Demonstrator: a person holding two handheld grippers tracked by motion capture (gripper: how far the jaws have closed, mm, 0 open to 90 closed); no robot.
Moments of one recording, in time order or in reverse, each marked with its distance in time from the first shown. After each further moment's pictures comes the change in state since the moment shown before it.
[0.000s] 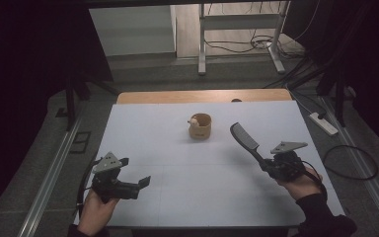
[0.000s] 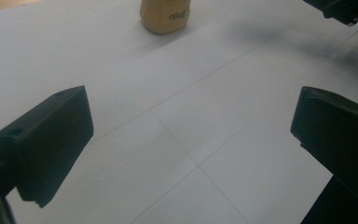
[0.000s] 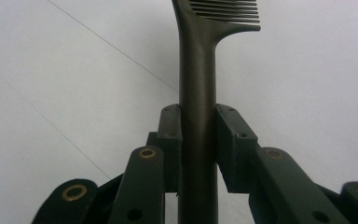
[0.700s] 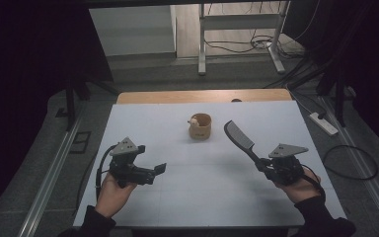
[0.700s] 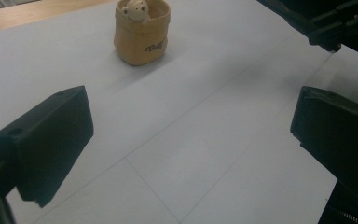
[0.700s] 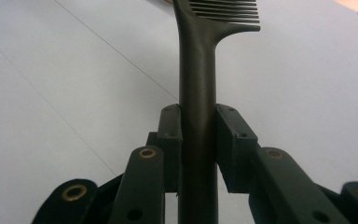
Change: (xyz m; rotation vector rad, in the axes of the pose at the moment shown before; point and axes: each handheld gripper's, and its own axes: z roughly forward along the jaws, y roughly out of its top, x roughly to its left) left arm -0.003 0.038 0.030 -0.024 -0.078 0.011; right arm 0.018 0.004 -0.011 -0.101 0.016 -0.083
